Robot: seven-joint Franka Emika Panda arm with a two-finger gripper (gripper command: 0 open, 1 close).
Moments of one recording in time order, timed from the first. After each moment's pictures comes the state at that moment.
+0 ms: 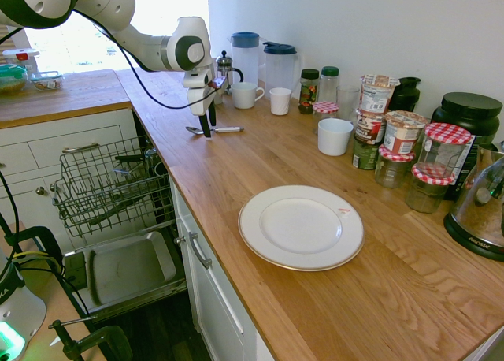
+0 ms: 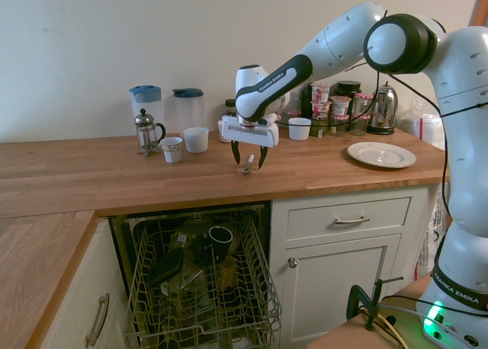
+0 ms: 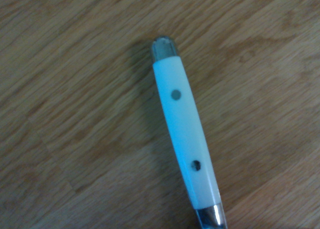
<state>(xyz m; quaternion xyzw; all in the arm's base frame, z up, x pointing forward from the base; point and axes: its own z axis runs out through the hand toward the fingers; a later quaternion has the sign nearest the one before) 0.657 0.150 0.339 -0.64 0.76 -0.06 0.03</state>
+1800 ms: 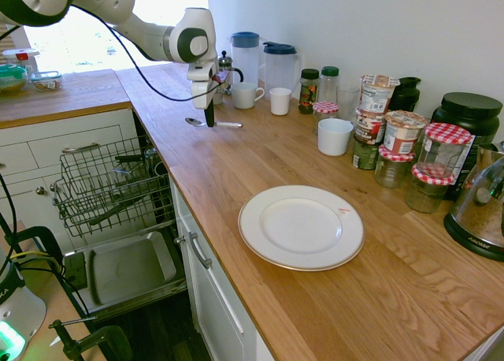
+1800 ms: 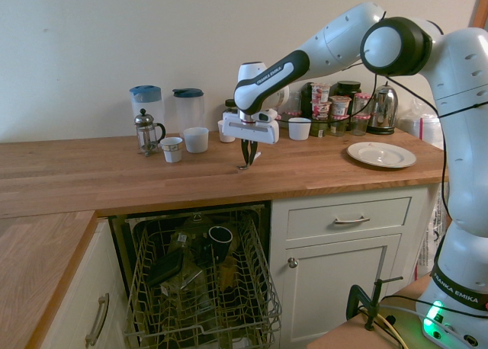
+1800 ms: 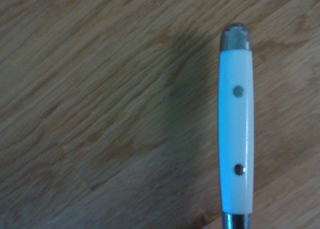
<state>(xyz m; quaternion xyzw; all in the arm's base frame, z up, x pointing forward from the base) 0.655 0.140 0.381 -0.65 0.75 -0.04 0.04</state>
